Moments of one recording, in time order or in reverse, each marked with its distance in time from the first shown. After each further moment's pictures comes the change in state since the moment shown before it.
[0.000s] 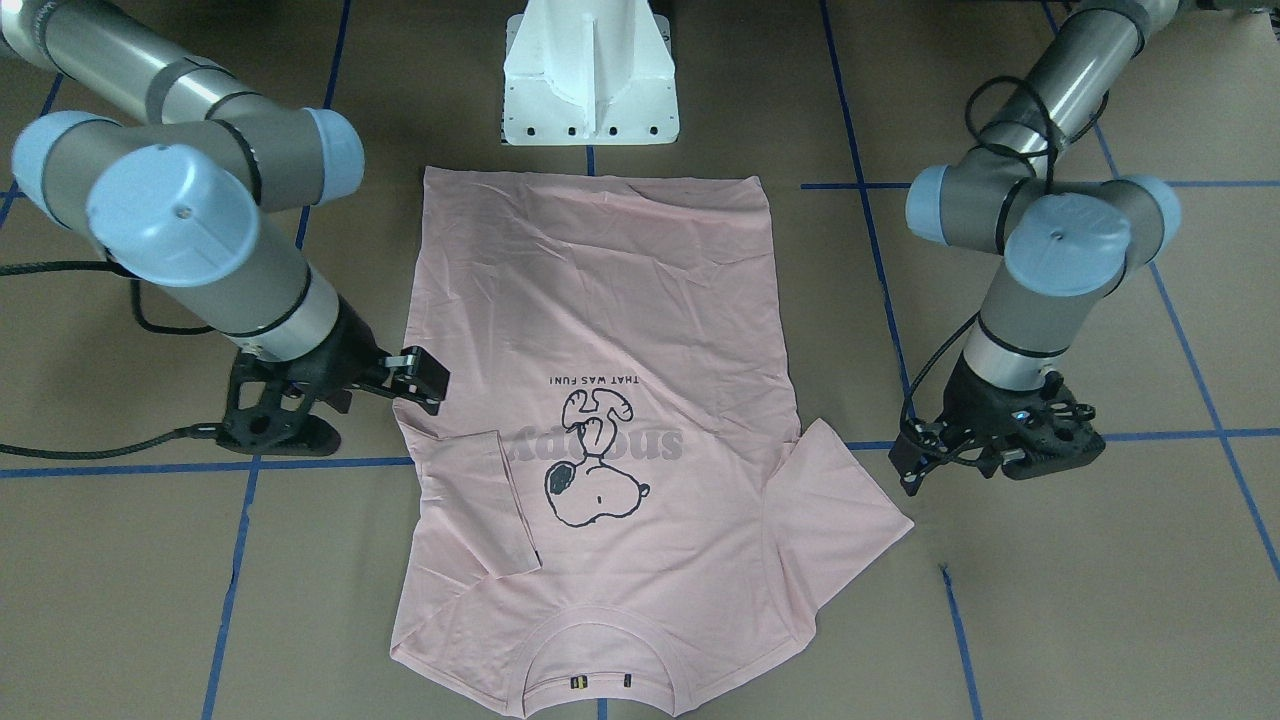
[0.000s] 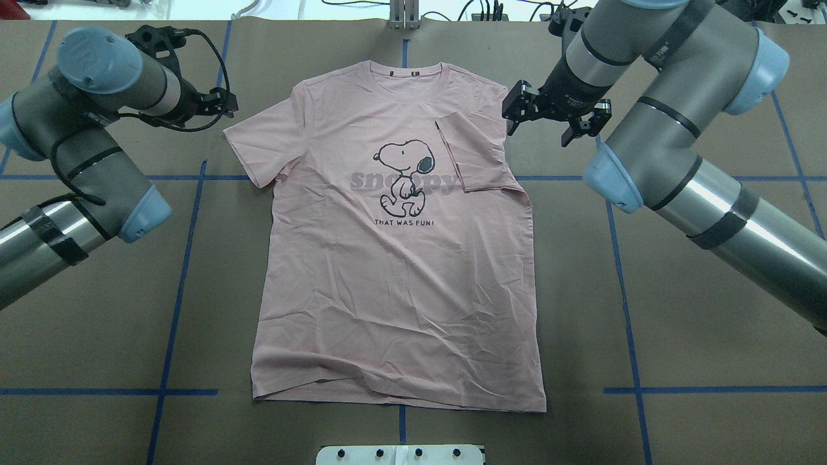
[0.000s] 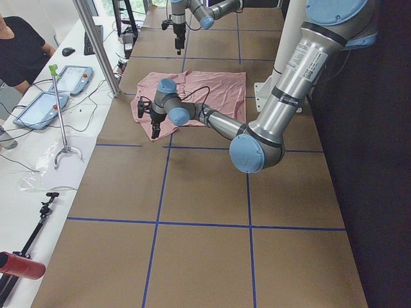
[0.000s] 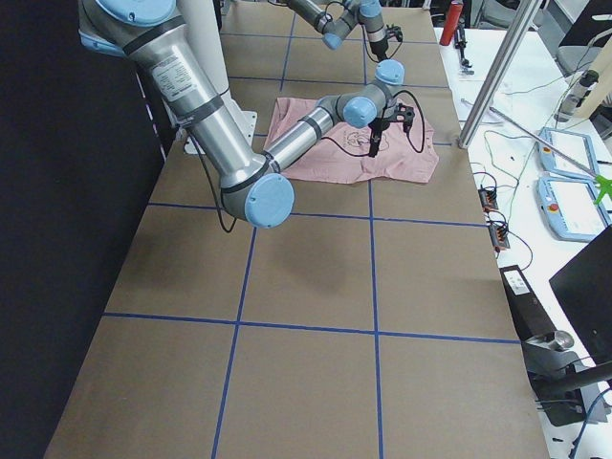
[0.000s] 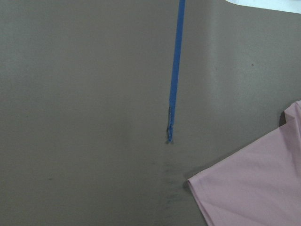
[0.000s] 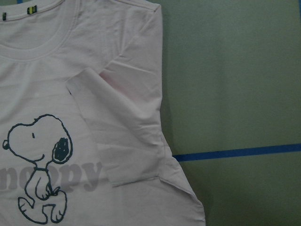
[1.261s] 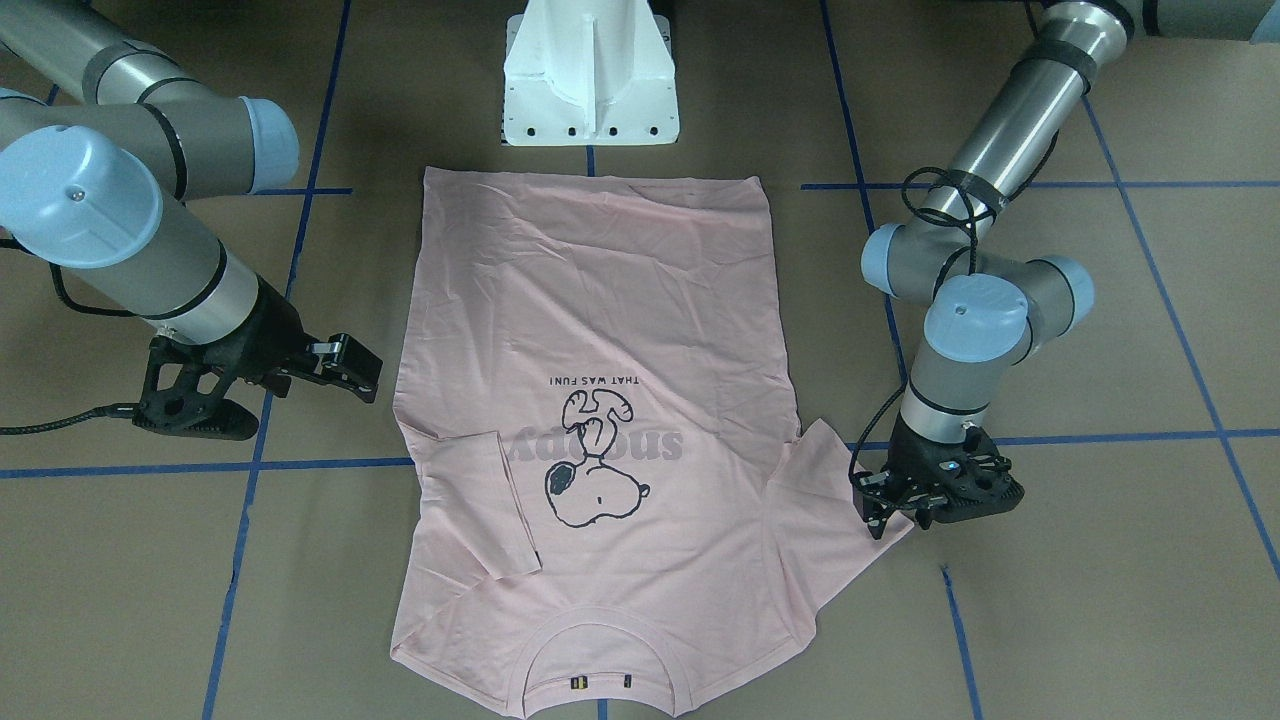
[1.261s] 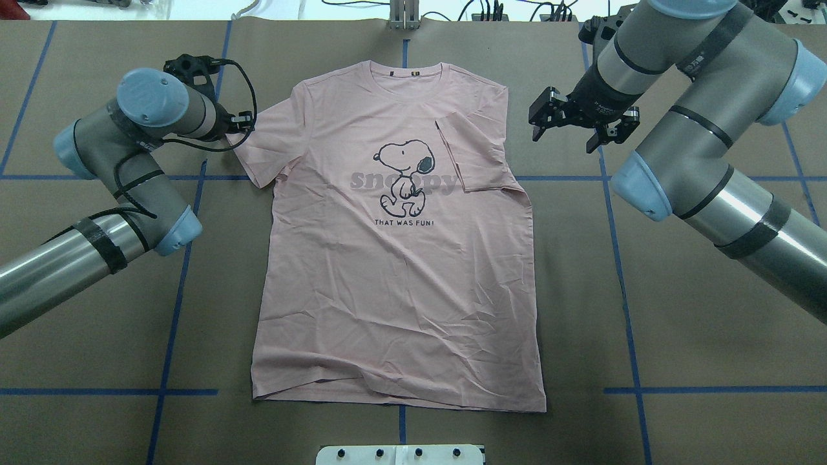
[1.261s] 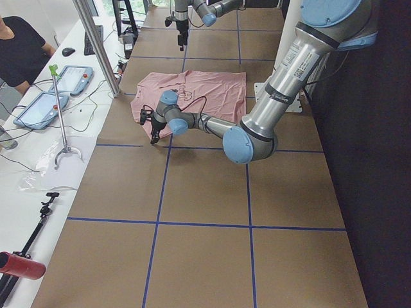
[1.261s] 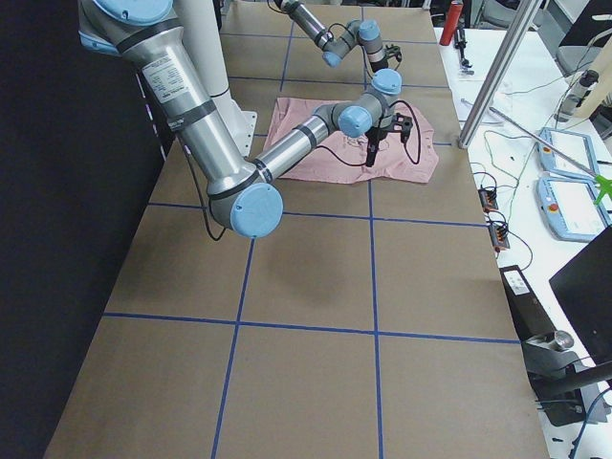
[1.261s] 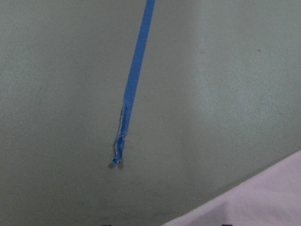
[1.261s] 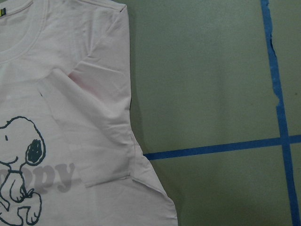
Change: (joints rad) left arm 0.062 -0.066 0.185 -0.134 0.084 0.021; right arm 0.015 -0.053 0.030 0.000 -0.002 -0.003
